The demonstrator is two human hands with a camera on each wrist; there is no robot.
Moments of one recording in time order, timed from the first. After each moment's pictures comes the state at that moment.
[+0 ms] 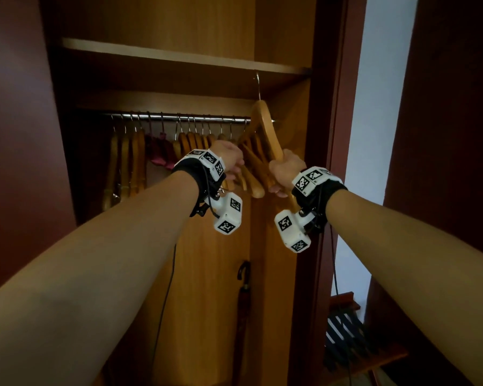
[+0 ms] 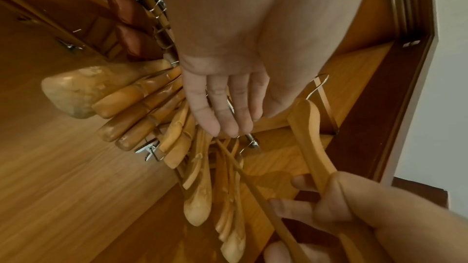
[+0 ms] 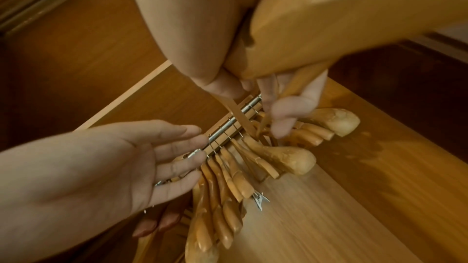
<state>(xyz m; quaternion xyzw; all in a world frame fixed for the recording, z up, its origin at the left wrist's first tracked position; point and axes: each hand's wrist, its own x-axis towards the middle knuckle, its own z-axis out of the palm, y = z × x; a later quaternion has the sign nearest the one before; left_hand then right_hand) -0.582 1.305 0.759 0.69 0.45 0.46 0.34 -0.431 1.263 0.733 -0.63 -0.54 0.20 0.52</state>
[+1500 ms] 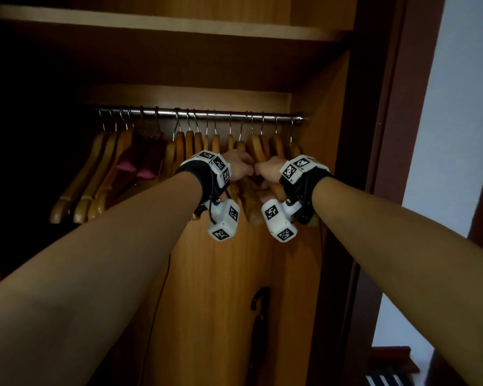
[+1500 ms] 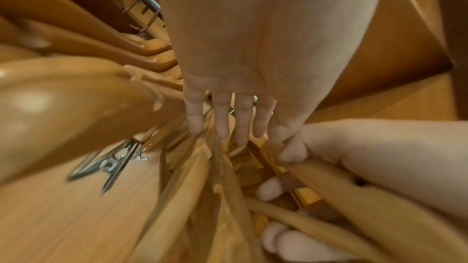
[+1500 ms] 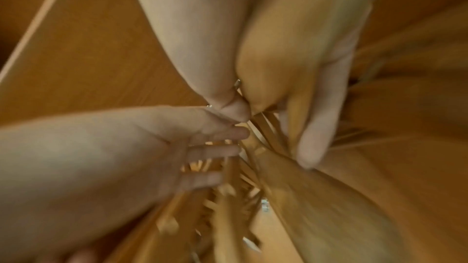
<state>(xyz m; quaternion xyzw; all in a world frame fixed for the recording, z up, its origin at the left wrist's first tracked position) -0.510 1.464 0.762 0.78 0.57 0.25 0.10 -0.380 1.484 0.751 -0.62 -0.70 0.16 0.32</state>
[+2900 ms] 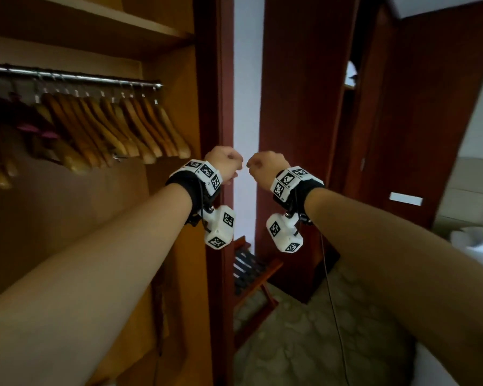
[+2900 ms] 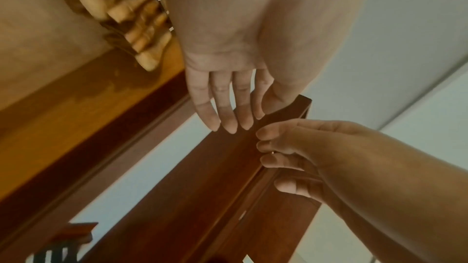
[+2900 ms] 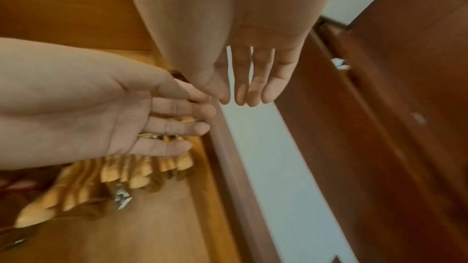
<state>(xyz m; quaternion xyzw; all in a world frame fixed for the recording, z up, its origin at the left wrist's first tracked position) -0.494 1.175 0.675 0.82 0.24 0.34 0.39 -0.397 1.079 0.672 -0.82 -0.46 -0.09 0.31</state>
